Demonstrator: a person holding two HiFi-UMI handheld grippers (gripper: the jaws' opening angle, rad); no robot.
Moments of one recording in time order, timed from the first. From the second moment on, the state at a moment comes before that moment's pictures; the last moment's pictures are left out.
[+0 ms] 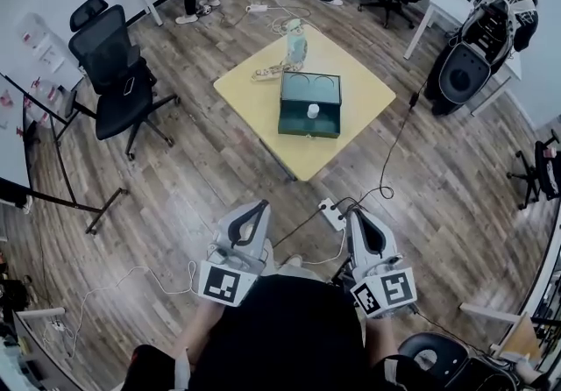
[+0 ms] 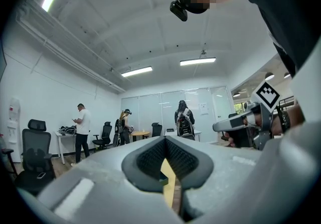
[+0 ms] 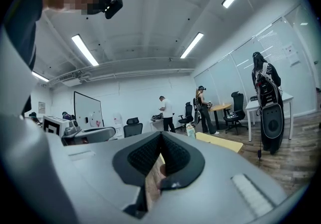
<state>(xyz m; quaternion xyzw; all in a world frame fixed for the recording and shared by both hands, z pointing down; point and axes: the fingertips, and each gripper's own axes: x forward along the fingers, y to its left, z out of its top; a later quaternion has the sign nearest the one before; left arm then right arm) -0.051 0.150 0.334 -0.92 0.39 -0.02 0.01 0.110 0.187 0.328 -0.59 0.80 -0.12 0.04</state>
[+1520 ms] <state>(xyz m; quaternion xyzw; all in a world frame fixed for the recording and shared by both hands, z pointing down) 0.003 -0.118 0.368 -0.98 0.21 -0.03 -0.02 0.138 -0.029 0.327 -0.73 0.68 -0.11 0.02</state>
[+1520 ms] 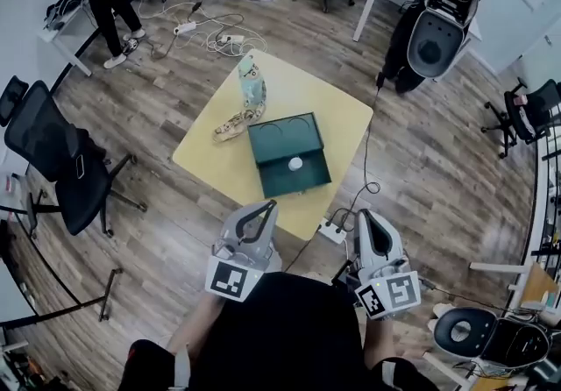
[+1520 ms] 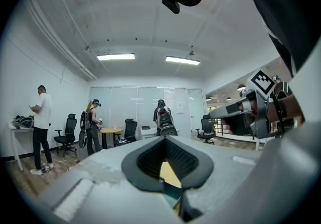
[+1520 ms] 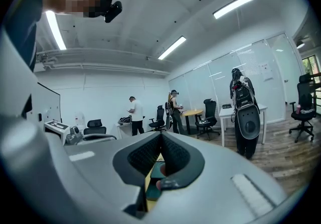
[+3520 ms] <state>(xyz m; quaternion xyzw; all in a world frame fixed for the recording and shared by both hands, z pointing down) 0.095 -0.193 0.576 -0.96 0.19 -0.19 -0.05 0.184 -0.109 0.405 -0.70 0.68 -0.19 -0.05</state>
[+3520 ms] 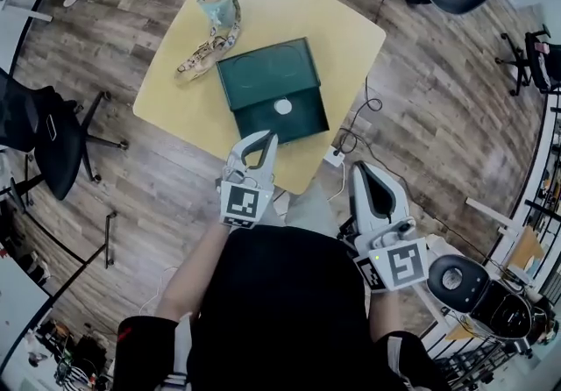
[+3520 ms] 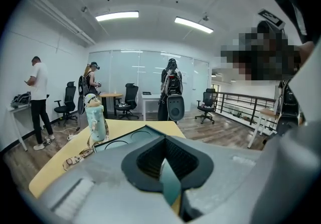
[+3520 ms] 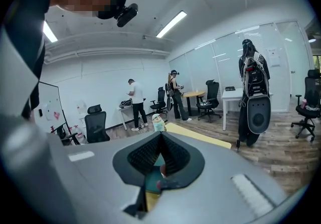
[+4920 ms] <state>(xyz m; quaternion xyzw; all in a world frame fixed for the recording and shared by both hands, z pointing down) 0.144 -0.211 0.713 -0.87 0.22 -0.41 -0.13 0.233 -0.194 0.451 -0.58 0.77 -0.25 -0.08</state>
